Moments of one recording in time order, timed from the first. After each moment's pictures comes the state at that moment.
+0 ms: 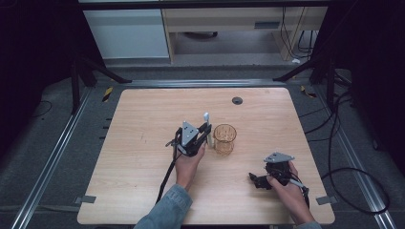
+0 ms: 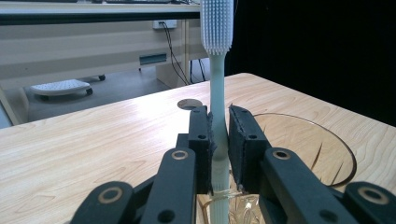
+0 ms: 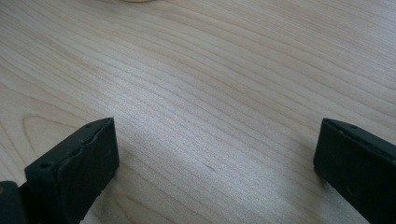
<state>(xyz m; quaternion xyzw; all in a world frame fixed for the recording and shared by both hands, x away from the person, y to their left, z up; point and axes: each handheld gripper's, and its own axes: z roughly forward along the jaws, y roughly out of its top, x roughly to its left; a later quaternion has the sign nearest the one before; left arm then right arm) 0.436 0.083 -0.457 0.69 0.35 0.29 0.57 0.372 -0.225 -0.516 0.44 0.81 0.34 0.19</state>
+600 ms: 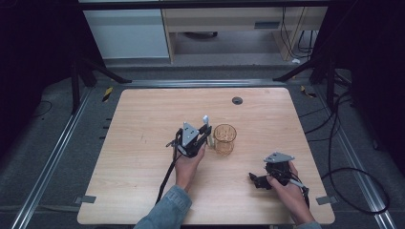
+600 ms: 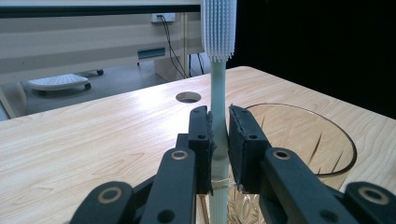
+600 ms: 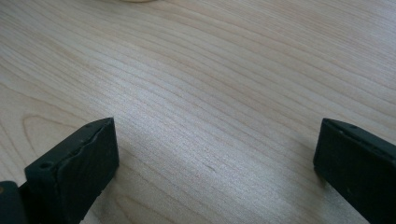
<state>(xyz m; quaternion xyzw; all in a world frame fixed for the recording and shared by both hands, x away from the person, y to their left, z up) 0.436 0.083 -0.460 0.69 0.35 0.28 0.57 0.372 -0.225 -0.516 0.44 0.81 0.34 0.19</state>
